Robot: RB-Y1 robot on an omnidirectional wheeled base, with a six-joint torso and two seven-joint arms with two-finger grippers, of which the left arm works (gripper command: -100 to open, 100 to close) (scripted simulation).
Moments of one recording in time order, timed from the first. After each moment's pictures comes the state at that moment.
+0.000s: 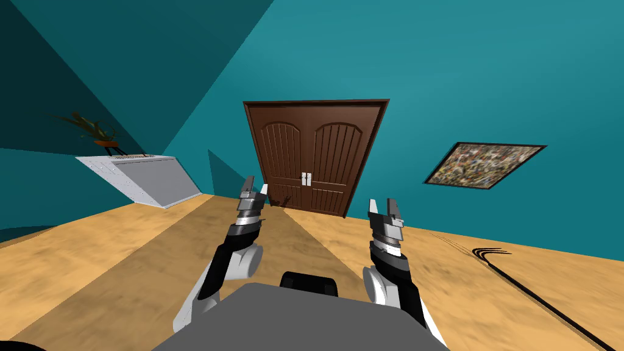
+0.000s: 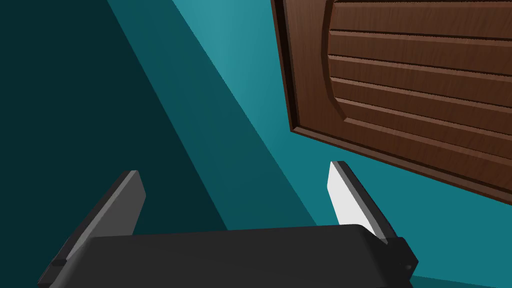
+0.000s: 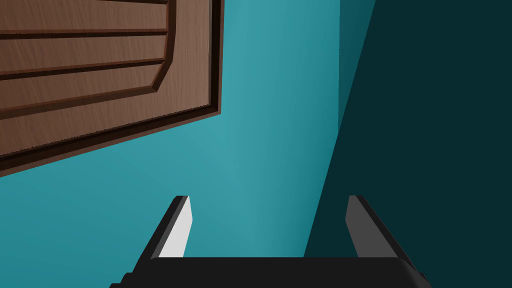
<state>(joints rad) 0.46 -0.02 -0.01 -2.37 0.06 -0.38 -0.09</state>
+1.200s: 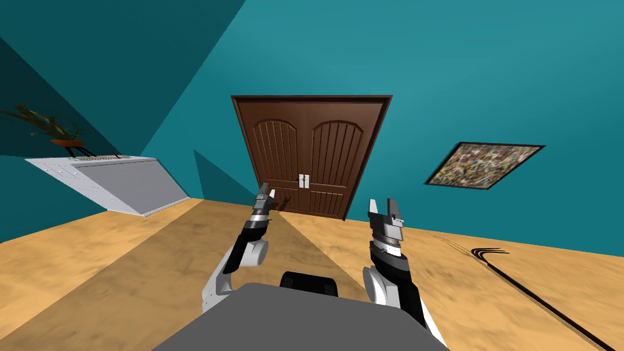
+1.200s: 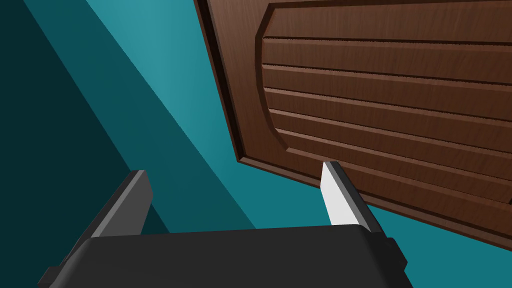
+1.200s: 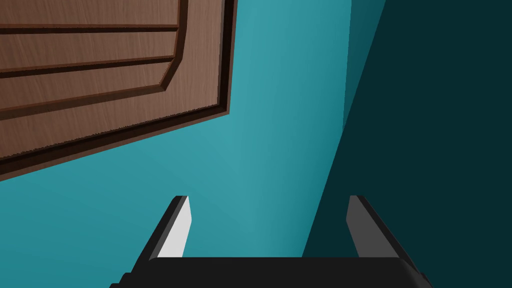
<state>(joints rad) 0.35 0.03 0.01 -2.13 0.06 -0.38 -0.06</state>
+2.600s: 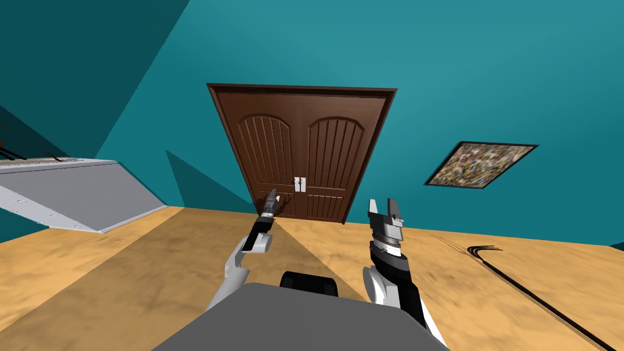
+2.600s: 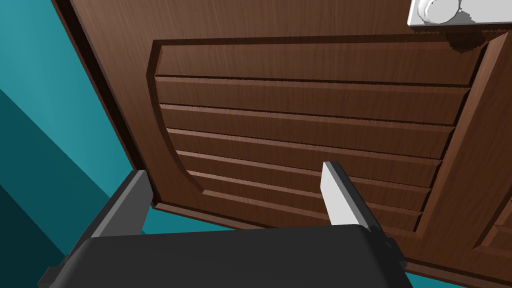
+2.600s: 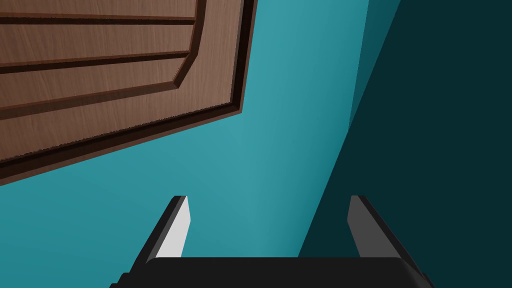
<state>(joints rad) 0.17 0.10 0.06 -1.76 0.07 -0.36 -0.01</state>
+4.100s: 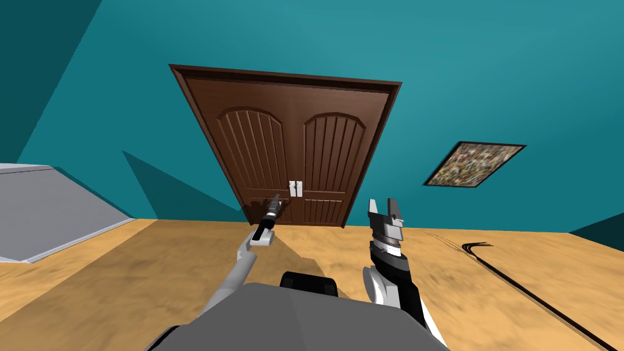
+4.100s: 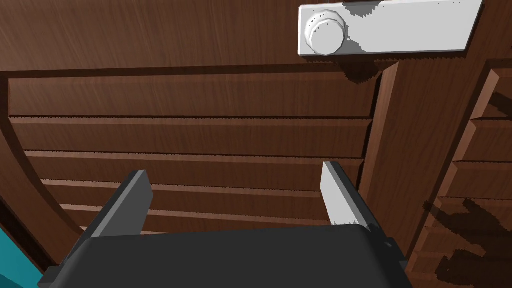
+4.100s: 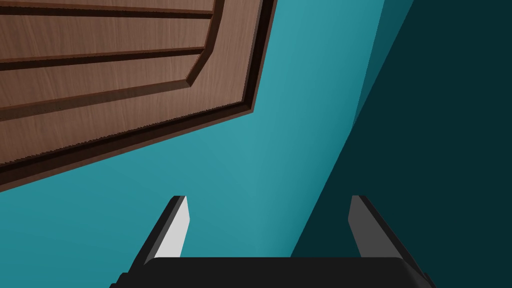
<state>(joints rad) -0.03 0.15 0.11 -1.35 0.08 -0.36 0.04</state>
